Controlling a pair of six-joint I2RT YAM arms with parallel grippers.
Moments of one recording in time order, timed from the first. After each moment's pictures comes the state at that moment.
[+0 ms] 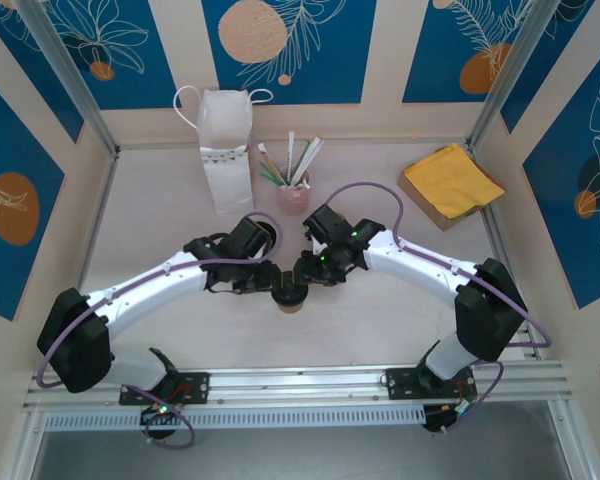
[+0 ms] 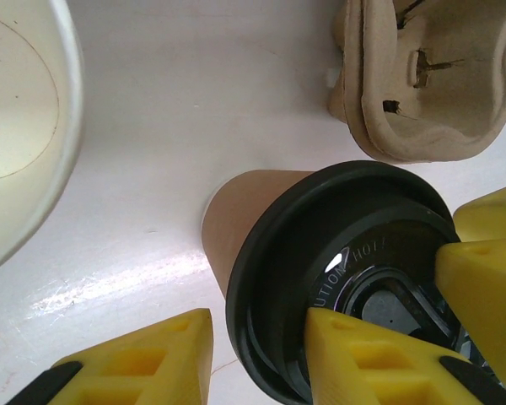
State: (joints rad) left arm -0.77 1.37 0.98 -0.71 0.18 -0.76; right arm 0.78 1.54 1.13 -0.76 -0.29 0.75
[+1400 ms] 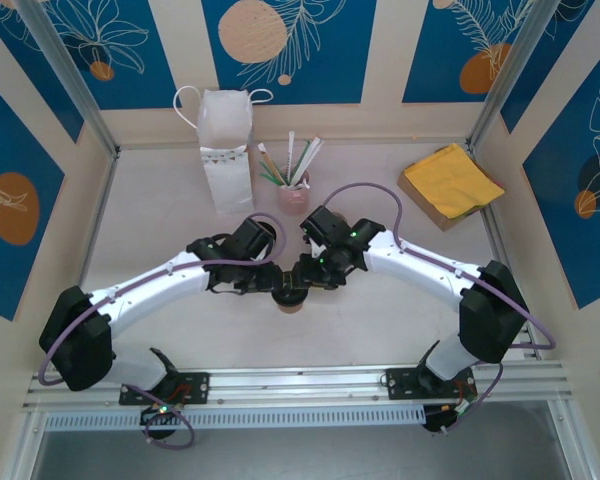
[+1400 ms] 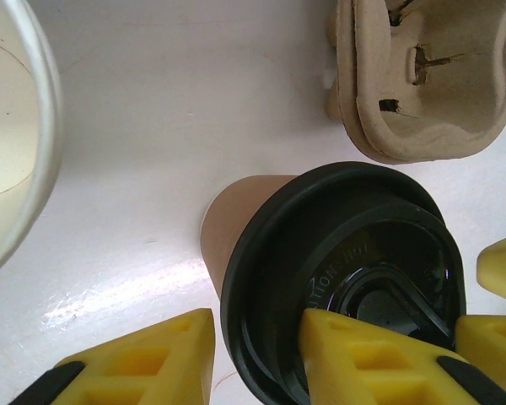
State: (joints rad) left arm -0.79 1.39 0.98 -0.70 0.16 -0.73; right arm 0.81 1.53 1.16 -0.84 -0.29 0.76
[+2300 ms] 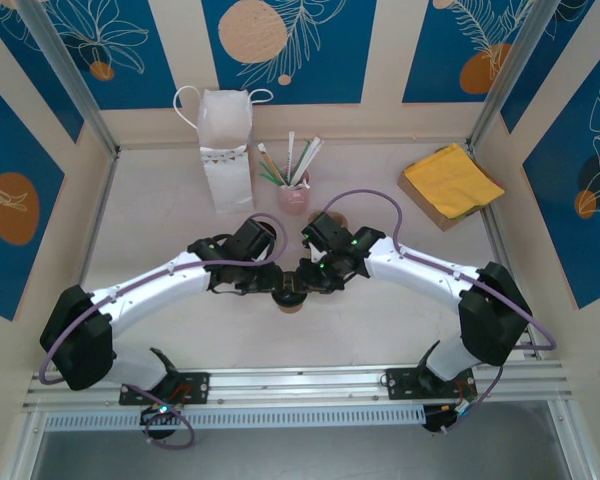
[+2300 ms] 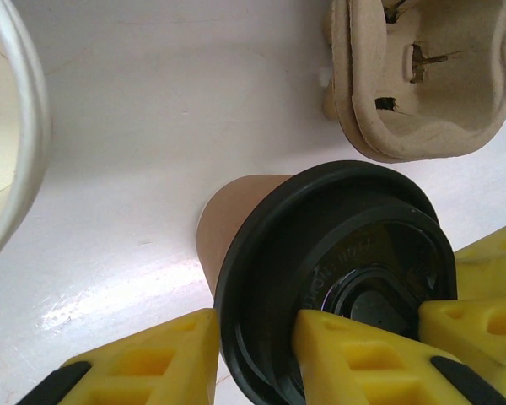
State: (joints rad) left arm -0.79 1.39 0.98 -0.69 0.16 -0.73; right arm 0.83 1.51 1.07 -0.73 -0.32 0.78
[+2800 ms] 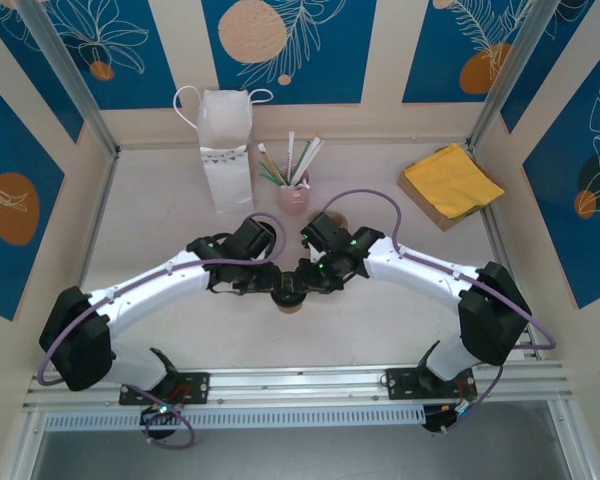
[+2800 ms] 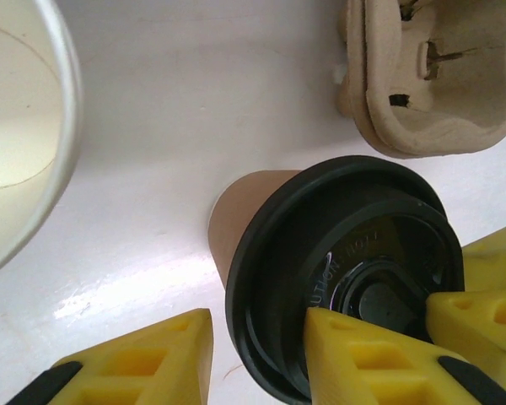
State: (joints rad) left arm -0.80 1.38 1.01 -0.76 0.13 -0.73; right arm 0.83 1.52 1.09 -0.73 -0.31 0.78
